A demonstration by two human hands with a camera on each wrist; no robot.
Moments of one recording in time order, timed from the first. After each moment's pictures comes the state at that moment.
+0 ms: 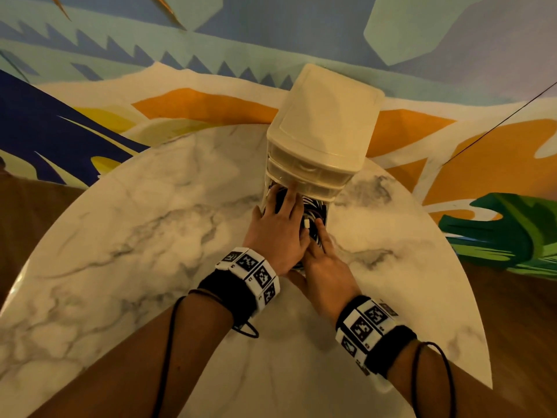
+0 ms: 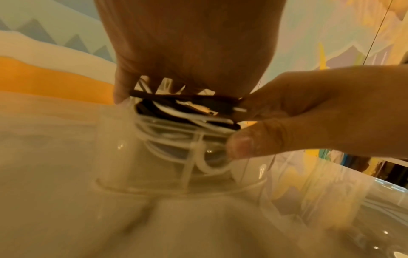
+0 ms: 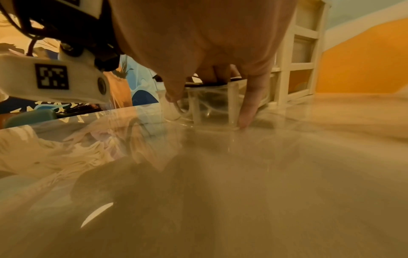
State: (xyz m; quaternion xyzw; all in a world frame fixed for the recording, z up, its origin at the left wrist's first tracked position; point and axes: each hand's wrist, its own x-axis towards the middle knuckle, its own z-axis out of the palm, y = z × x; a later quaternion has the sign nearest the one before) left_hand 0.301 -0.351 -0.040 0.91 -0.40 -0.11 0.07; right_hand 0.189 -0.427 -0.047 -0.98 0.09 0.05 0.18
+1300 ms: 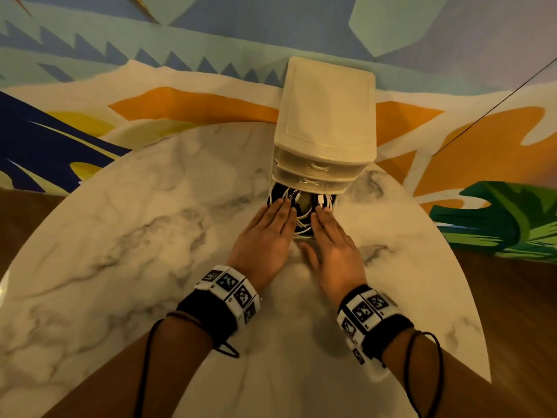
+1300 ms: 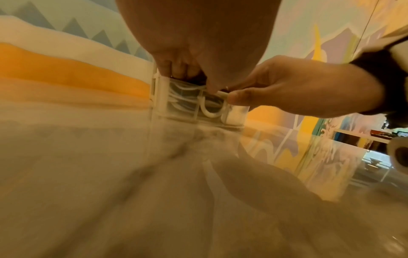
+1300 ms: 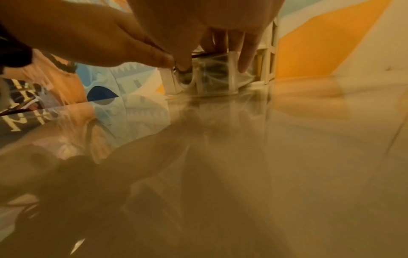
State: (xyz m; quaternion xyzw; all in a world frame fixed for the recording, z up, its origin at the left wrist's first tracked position) left_hand 0.303 -0.334 -0.059 0.85 -0.52 -0.03 0.10; right_hand 0.196 -0.455 -0.062 -0.97 0.19 -0.06 0.16
